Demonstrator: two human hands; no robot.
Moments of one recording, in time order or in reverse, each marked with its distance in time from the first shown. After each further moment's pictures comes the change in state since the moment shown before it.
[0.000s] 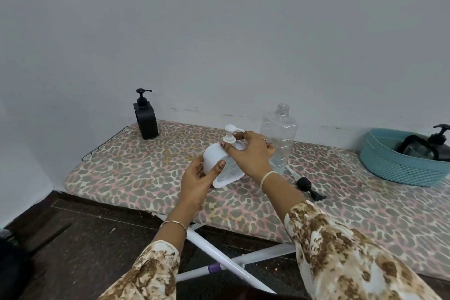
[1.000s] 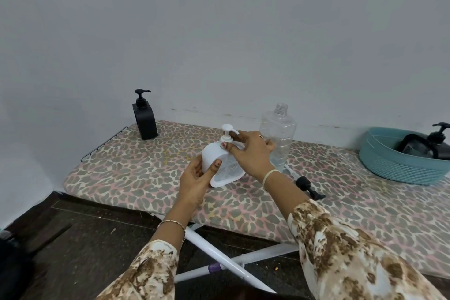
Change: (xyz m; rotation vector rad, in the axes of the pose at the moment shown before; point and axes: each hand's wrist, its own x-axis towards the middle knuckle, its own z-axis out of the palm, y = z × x) left_hand -0.001 0.005 0.001 -0.028 0.003 -0.019; right_hand -0.001 -0.004 -0.003 0.070 -0.056 -0.063
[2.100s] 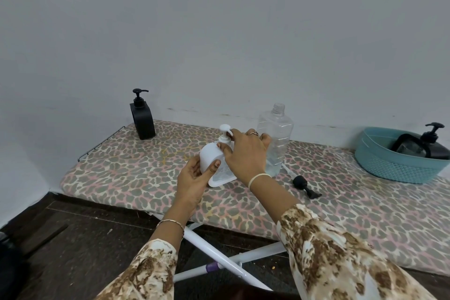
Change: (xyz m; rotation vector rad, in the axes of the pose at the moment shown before) left_hand 0.001 -0.005 -0.001 0.003 0.011 0.053; right_hand -0.012 -0.019 -0.002 -0.559 0.091 -0.124
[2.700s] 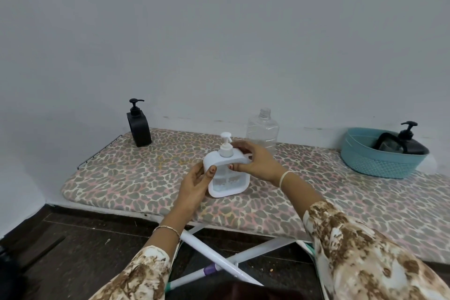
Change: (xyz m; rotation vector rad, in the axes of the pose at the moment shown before) left_hand -0.020 0.007 0.007 0.051 -0.164 -0.019; right_hand -0.009 0.069 -0.021 0.715 -0.463 -0.001
